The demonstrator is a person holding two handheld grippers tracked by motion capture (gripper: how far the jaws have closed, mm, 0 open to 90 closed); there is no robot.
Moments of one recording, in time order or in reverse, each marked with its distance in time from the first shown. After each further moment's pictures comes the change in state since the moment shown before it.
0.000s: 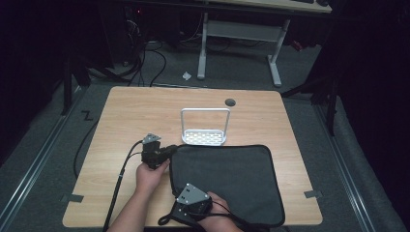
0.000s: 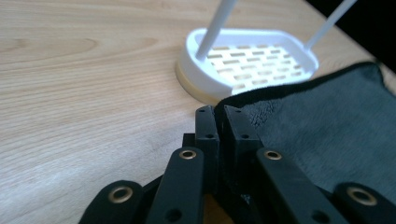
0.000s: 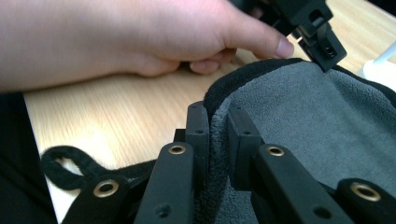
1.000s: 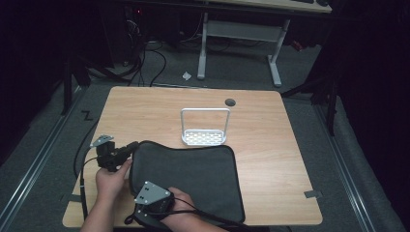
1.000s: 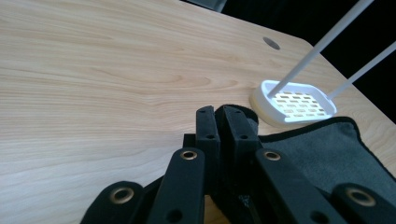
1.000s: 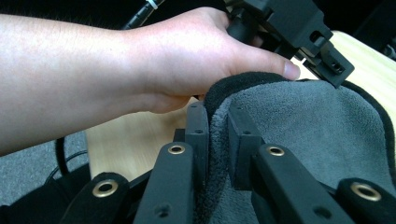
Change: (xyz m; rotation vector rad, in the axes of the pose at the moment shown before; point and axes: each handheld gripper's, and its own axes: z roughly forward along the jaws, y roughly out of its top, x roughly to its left) left arm 0.055 0.004 -0.114 -0.136 0.115 -0.101; right arm 0.049 0.079 0.037 -0.137 0.136 -0.063
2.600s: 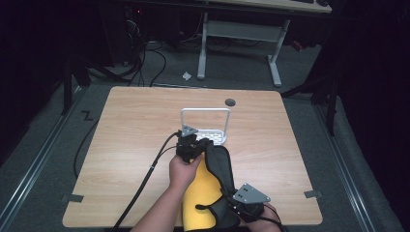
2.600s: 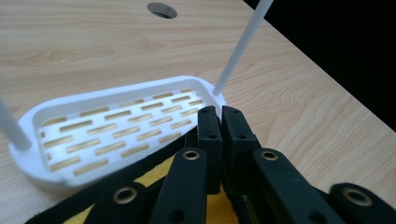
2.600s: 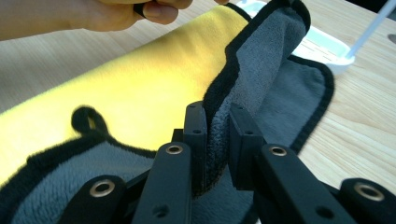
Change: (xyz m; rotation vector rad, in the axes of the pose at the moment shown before) left arm -0.187 -0.001 0.145 0.137 -0.113 0.188; right arm -0.088 -0.137 -0.163 0.126 -0.277 0.202
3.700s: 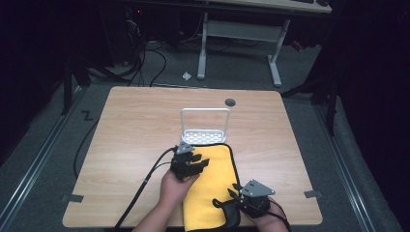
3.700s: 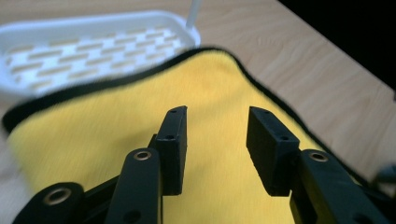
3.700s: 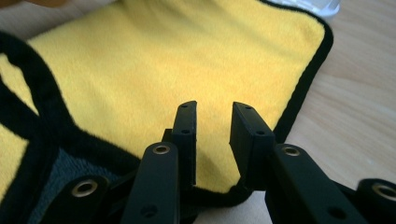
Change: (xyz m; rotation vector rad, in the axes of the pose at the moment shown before) left arm 0.001 -0.054 -0.038 0.099 -0.066 0.061; right arm -0.024 -0.018 0.006 0.099 -0.013 0.054
